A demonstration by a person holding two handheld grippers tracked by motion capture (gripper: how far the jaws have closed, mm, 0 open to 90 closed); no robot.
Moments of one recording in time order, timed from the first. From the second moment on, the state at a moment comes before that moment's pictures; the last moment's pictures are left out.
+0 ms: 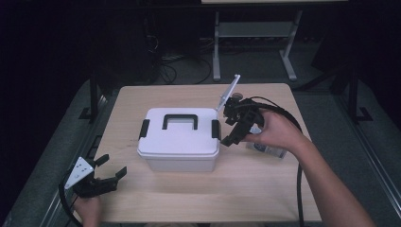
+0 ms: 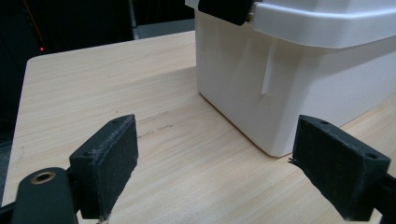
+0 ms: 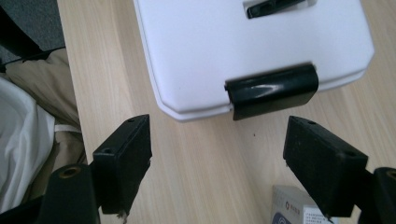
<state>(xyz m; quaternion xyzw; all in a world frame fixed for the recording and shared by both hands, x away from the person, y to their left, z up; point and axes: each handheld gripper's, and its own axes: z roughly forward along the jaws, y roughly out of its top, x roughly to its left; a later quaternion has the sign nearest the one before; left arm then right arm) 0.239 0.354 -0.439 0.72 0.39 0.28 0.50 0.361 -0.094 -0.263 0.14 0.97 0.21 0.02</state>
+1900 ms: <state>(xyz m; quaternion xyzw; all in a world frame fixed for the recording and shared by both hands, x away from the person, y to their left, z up) 0.236 0.360 -0.440 0.71 0.39 0.28 0.51 0.455 0.021 -0.286 0.08 0.98 0.20 -0.02</state>
